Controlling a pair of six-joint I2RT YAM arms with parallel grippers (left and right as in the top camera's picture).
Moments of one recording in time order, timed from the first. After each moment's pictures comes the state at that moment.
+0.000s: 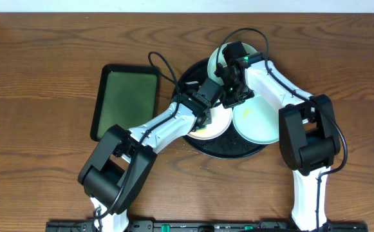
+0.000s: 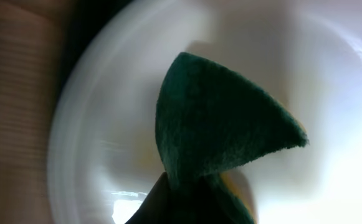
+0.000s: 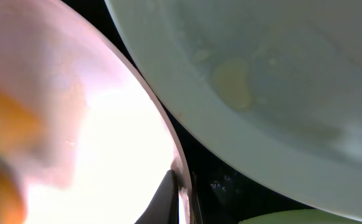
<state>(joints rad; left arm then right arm) -0.65 1.93 1.22 -0.58 -0.27 -0.78 0.37 2.21 1.65 -0.92 -0.15 0.00</state>
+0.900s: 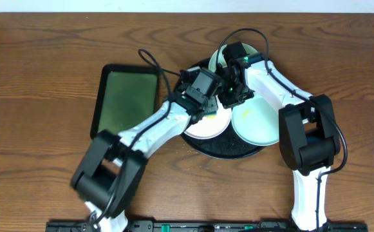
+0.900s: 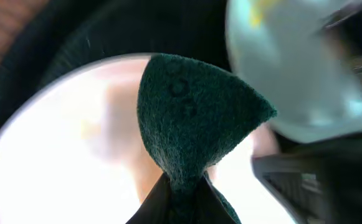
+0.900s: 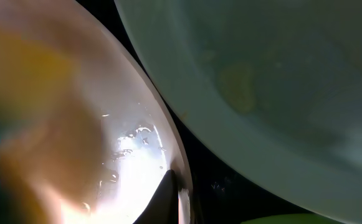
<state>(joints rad) -0.63 1.90 1.21 -0.35 -0.11 -0.83 0.37 2.21 1.64 -0.93 -0.16 0.00</state>
